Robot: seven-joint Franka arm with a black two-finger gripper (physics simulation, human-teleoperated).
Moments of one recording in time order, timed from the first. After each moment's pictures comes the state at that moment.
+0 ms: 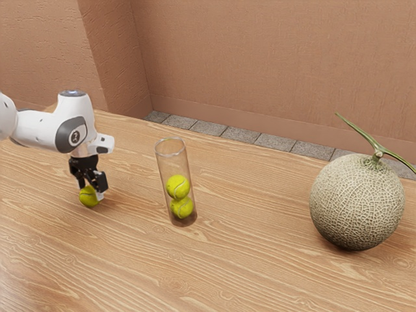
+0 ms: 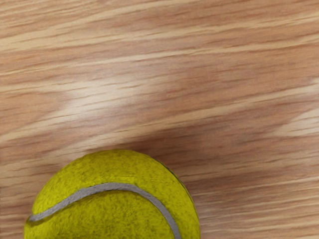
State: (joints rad) arm 0.51 0.42 -0.18 -1.89 0.22 2.22 0.36
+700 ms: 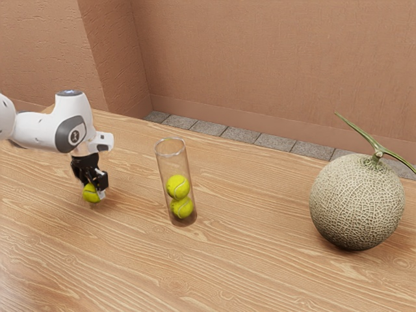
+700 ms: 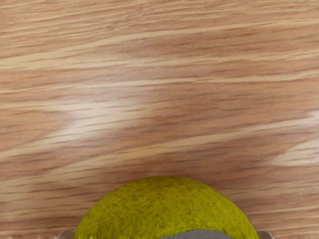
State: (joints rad) arm 0.52 0.41 -0.19 -1.90 0.18 2.25 0.34
